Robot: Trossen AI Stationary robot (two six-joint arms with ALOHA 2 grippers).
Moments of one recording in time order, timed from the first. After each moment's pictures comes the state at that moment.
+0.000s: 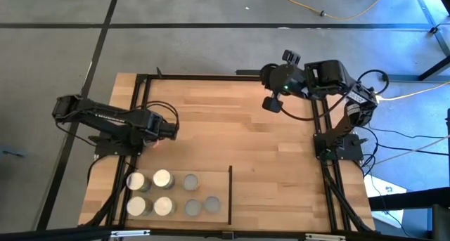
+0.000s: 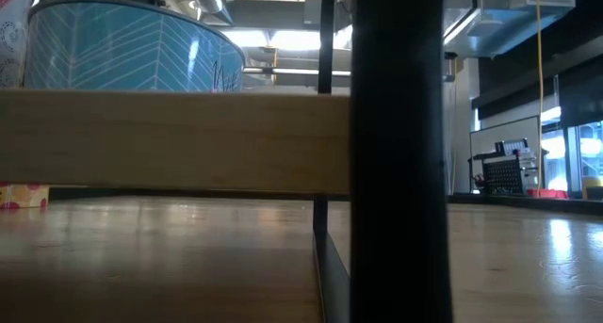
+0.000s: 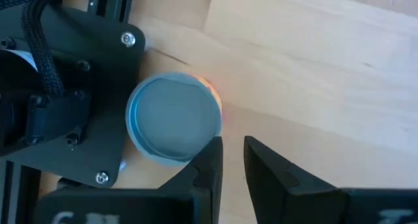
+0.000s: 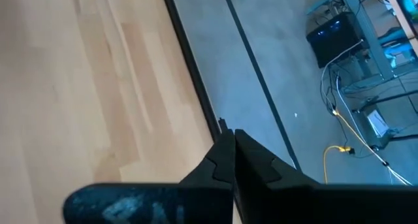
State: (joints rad) left arm -0.04 1.14 0.69 -1.18 -0.15 -1.93; right arm 0.00 1.72 2.36 -1.57 0.64 -0.01
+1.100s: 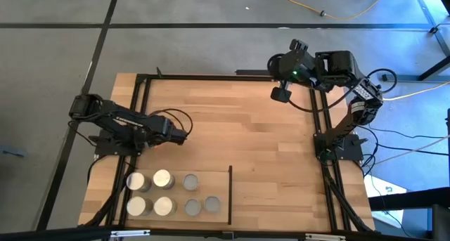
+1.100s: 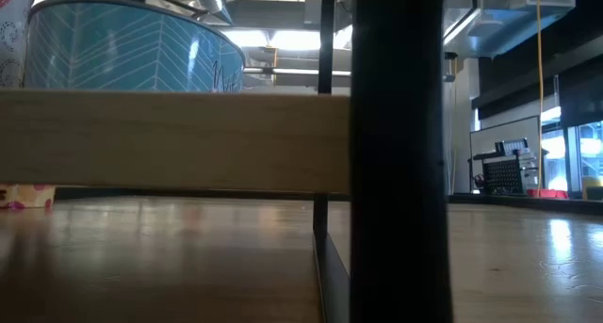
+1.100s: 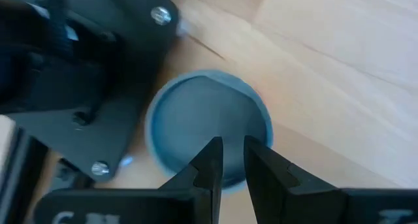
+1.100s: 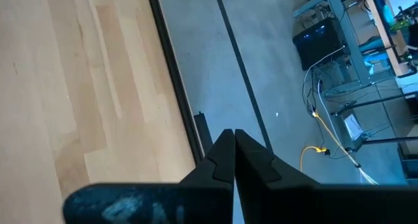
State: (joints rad) left arm -0.04 1.41 0.69 -1.18 -0.11 -2.11; right arm -0.11 1.67 2.36 -1.57 0.63 -0.18
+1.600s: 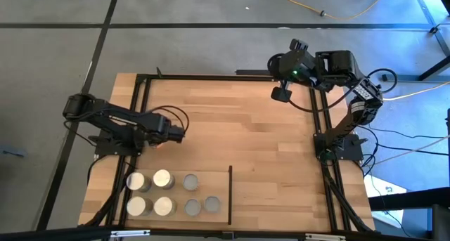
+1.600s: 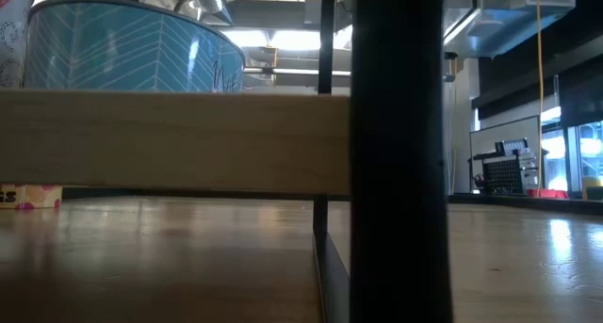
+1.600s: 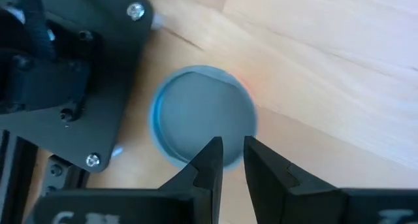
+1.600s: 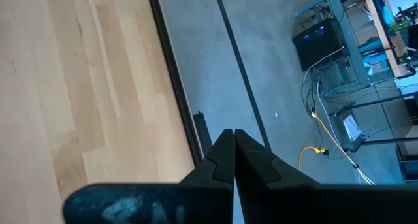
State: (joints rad) left arm -0.04 1.32 0.71 -1.17 -0.10 -2.05; right arm -0.11 1.67 2.36 -1.57 0.63 -0.19
